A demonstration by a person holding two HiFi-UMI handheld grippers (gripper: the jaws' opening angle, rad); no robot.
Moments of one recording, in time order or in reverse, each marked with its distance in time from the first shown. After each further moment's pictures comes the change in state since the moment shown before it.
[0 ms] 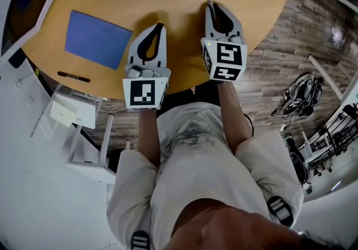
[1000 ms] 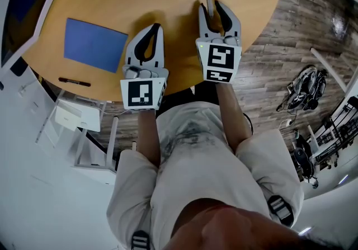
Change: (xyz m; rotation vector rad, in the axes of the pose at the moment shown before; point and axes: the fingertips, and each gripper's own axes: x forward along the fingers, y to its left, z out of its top) left arm 0.005 -0.011 -0.001 0.029 0.010 -0.035; right arm -0.012 -0.010 0.006 -0.074 -0.047 -0.080
